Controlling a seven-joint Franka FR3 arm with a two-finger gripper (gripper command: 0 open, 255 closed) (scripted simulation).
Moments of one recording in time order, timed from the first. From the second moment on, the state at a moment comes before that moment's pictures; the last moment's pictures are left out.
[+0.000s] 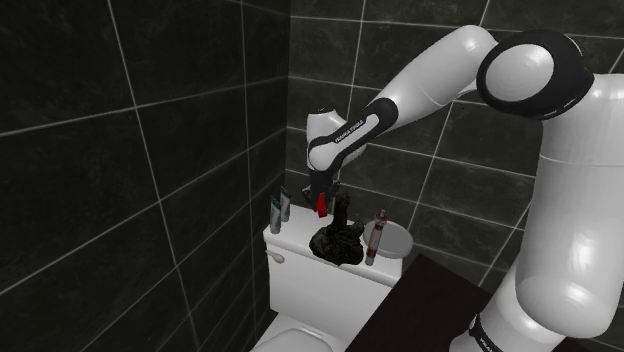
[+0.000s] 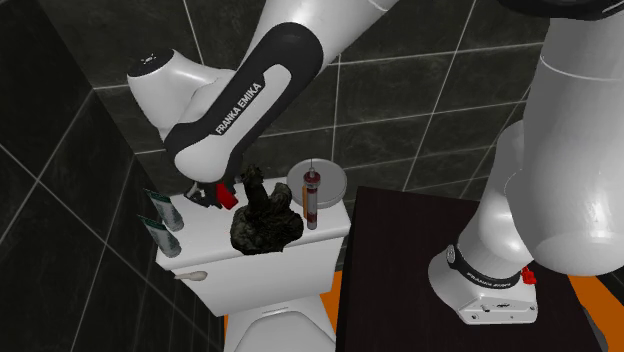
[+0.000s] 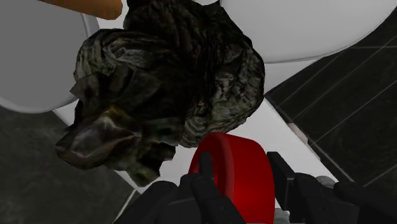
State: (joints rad) arm -0.06 0.27 0.01 -2.11 -0.15 2.36 0.44
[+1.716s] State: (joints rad) arm -0.33 -0.08 -0.23 -2.64 -0.23 2.59 0.03
